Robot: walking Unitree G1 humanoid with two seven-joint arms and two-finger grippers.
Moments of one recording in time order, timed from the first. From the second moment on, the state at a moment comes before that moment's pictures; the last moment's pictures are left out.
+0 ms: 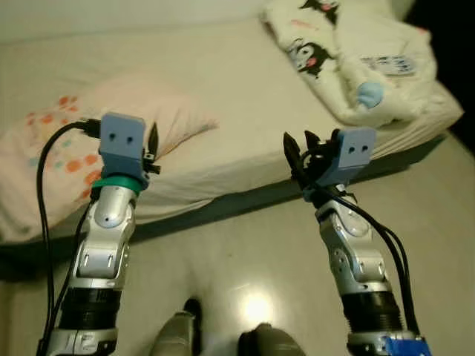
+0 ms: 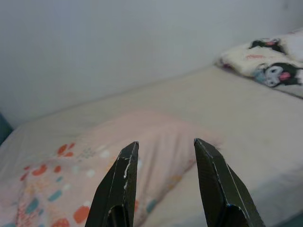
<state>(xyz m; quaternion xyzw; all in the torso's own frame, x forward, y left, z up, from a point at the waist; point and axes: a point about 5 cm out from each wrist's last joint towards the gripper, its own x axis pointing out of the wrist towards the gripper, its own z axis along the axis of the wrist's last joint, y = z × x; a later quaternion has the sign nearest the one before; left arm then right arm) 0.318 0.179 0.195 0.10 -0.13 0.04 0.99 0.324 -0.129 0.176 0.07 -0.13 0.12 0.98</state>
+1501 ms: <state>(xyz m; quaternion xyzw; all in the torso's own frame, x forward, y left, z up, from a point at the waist) 0.319 0.181 0.197 0.11 -0.13 0.05 0.98 0.327 -0.123 0.175 0.06 -0.13 0.13 0.98</state>
